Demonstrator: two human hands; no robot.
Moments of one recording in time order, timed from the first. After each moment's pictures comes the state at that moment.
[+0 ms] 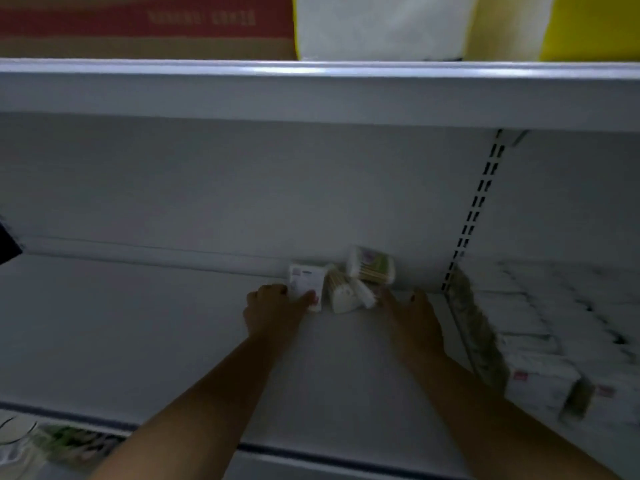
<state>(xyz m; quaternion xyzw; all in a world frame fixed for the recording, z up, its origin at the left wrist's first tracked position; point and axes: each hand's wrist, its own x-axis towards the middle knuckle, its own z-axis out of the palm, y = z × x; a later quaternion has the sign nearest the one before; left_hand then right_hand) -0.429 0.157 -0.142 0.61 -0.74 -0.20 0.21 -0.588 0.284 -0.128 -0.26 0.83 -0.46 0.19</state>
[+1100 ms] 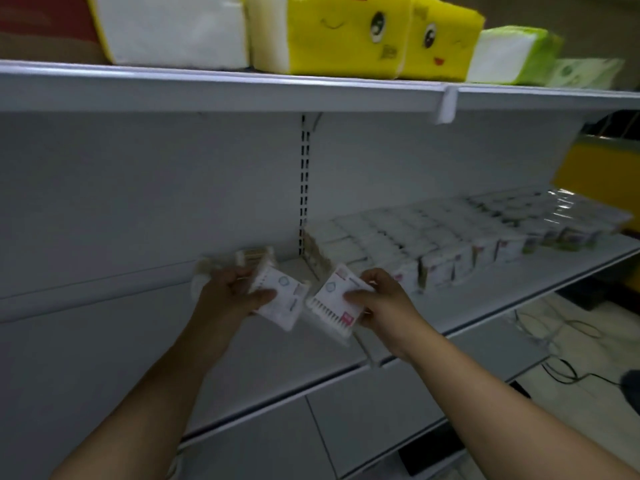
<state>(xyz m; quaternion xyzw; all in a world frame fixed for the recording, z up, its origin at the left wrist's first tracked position) -0.454 0.257 -0.093 0.19 -0.66 -0.68 0.27 -0.580 0.455 -0.086 -0.19 0.65 -0.69 0.25</state>
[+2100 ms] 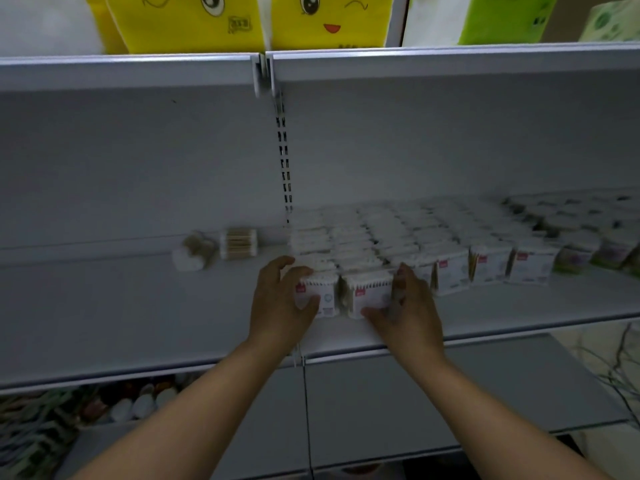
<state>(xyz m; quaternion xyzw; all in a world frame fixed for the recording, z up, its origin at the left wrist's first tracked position) -0.550 0.407 -0.131 0.29 -0.86 -0.22 0.35 -0.694 0.556 -0.153 -0.35 0.81 -0.46 -0.04</state>
